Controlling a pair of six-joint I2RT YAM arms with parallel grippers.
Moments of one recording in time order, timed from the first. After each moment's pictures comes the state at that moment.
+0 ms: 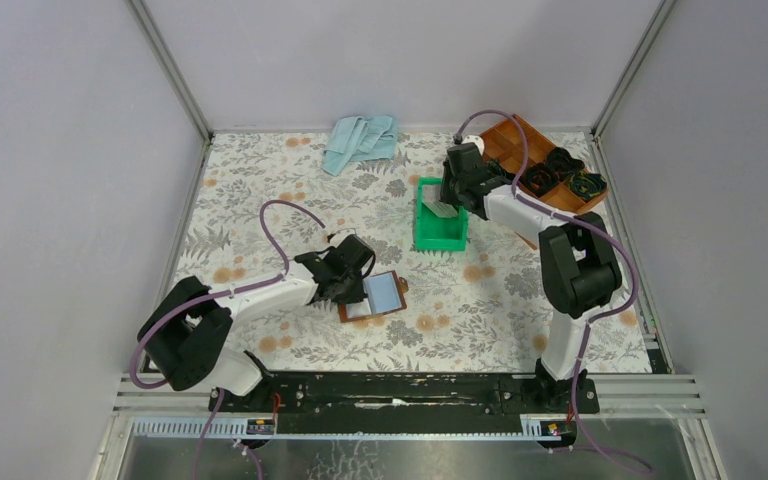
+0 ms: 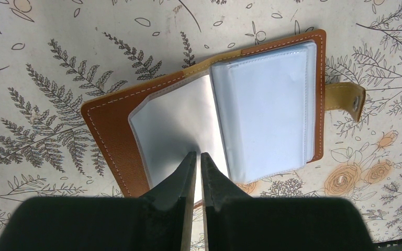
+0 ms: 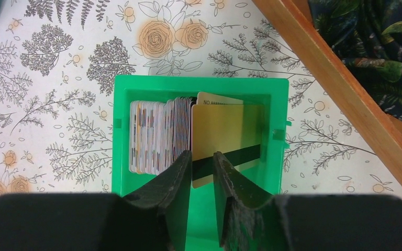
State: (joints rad) left arm -0.76 1.45 0.77 -0.44 -0.15 -0.84; right arm 0.42 1.89 1.33 -0.17 0.18 0.43
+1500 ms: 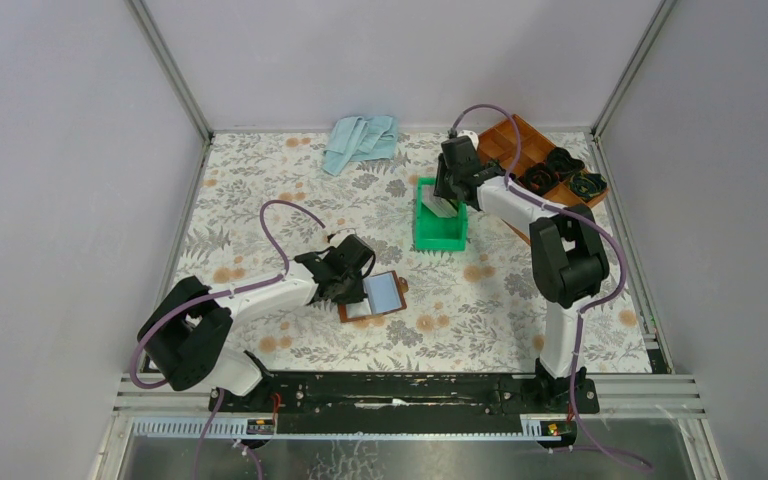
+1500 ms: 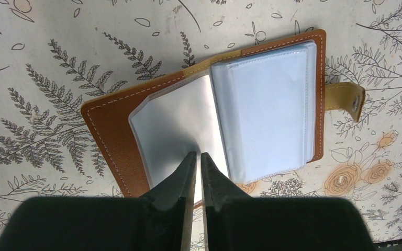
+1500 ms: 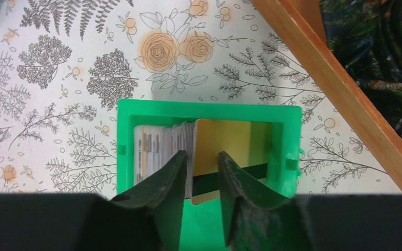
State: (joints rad) left arm -0.76 1.45 0.77 -0.44 -0.15 -0.83; right arm 0.42 1.98 1.45 -0.23 0.17 0.43
